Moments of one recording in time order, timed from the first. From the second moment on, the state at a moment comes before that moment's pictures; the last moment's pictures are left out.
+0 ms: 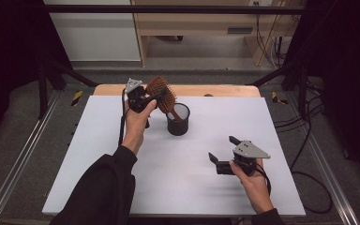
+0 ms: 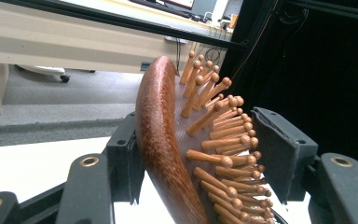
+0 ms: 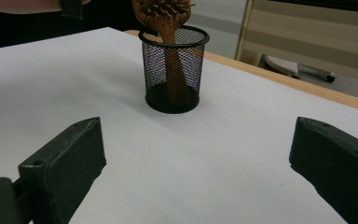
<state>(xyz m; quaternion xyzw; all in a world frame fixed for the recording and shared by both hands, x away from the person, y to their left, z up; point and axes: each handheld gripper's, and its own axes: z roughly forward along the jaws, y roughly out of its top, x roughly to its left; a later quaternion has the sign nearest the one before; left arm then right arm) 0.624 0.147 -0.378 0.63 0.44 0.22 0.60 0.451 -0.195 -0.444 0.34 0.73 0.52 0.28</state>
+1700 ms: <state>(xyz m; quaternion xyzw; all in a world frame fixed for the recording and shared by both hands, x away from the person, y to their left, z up) 0.622 0.139 -0.378 0.62 0.44 0.25 0.60 0.450 -0.194 -0.444 0.34 0.73 0.52 0.28</state>
